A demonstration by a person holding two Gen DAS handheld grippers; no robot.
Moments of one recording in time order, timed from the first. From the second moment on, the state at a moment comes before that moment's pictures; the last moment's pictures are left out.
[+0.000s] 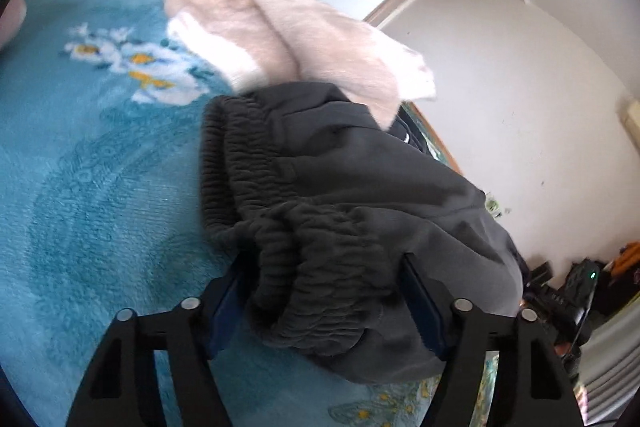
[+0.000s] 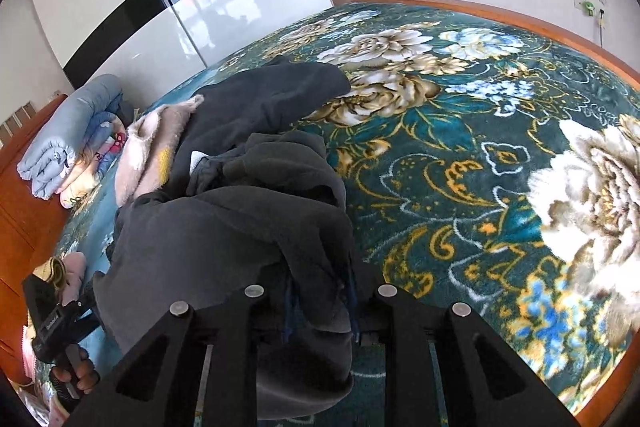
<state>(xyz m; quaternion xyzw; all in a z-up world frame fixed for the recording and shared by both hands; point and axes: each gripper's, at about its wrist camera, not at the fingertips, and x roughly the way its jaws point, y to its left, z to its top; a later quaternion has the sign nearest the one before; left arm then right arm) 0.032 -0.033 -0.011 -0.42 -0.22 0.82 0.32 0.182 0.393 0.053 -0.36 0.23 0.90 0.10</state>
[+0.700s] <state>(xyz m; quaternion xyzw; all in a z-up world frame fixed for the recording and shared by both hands) 0.160 -0.231 0.044 -0.42 -0.24 0.87 0.14 0.258 0.343 0.046 -0.36 0.24 0.90 0.01</state>
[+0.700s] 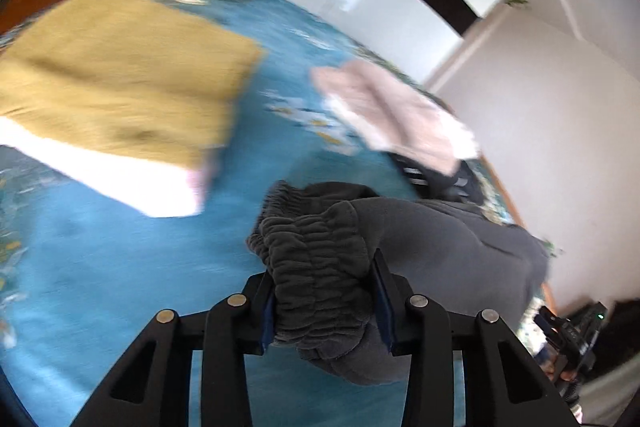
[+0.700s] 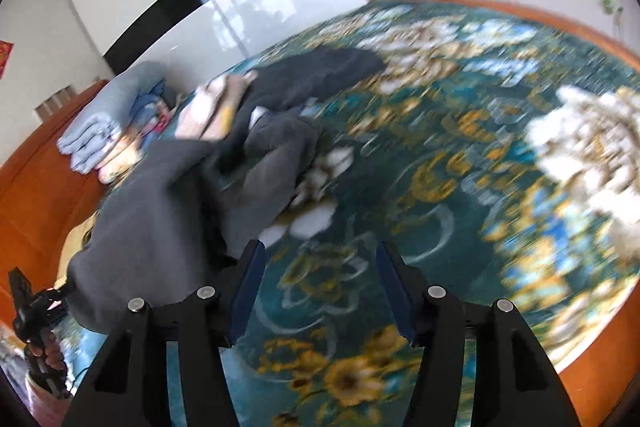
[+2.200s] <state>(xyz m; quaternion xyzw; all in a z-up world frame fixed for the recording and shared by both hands) 0.157 -0.243 -0.011 -0.49 -0.26 0.83 0.11 0.183 0.181 -0.016 -0.45 0.22 0.86 -0.09</state>
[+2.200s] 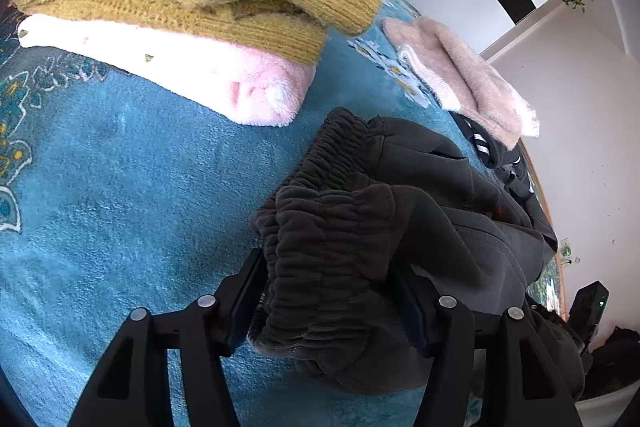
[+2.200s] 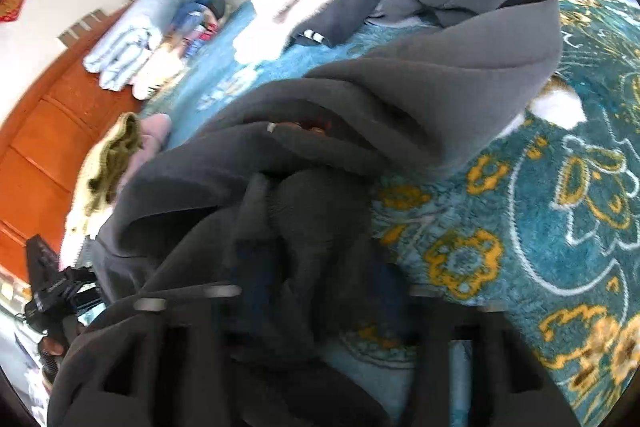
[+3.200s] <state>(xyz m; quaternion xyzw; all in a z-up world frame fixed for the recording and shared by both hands) 0.142 -0.233 -0.002 -0.49 -0.25 0.83 0.09 0.272 0.484 0.040 -0.32 0.32 0.87 0.18</state>
